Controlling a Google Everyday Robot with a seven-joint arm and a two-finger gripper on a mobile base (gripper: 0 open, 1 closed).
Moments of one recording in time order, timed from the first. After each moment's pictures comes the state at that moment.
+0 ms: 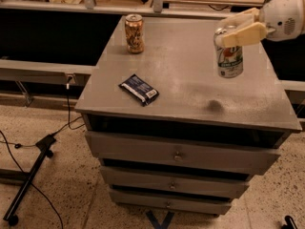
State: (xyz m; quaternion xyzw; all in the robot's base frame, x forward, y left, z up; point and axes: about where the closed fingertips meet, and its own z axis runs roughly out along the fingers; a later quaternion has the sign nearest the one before) arm 0.611 -0.195 0.990 -0.50 0.66 0.32 0.47
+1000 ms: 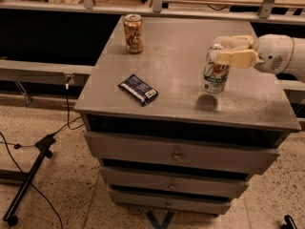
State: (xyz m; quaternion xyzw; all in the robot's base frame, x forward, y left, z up) arm 0.598 -0.188 0.953 -0.40 0.60 0.42 0.55
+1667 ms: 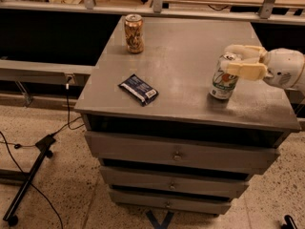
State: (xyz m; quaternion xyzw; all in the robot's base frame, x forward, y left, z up) arm 0.589 -0.221 0.935 -0.38 0.59 0.38 0.61
